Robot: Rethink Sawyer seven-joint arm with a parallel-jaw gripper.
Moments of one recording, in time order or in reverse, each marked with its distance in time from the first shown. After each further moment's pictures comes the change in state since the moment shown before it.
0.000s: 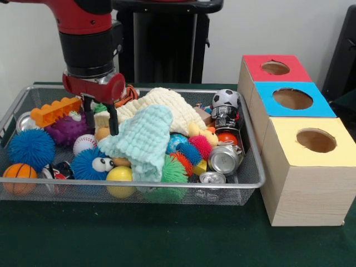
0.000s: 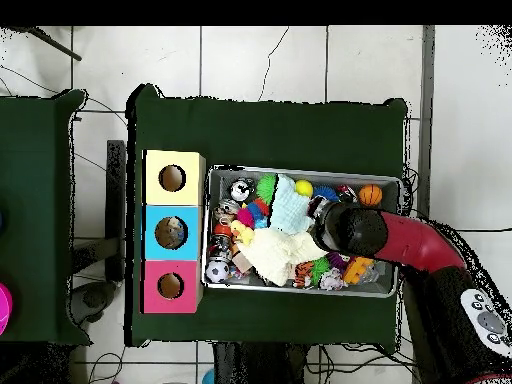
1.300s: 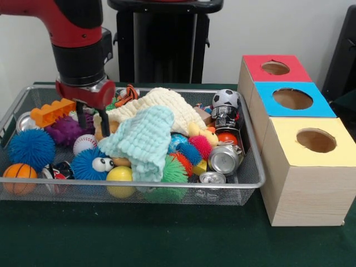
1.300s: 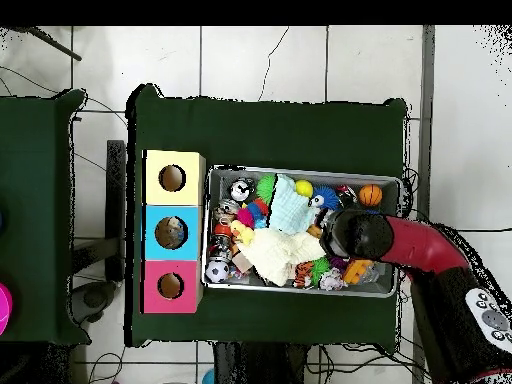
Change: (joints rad) arm -0.048 0.052 0.016 -0.031 -0.095 0.065 0.000
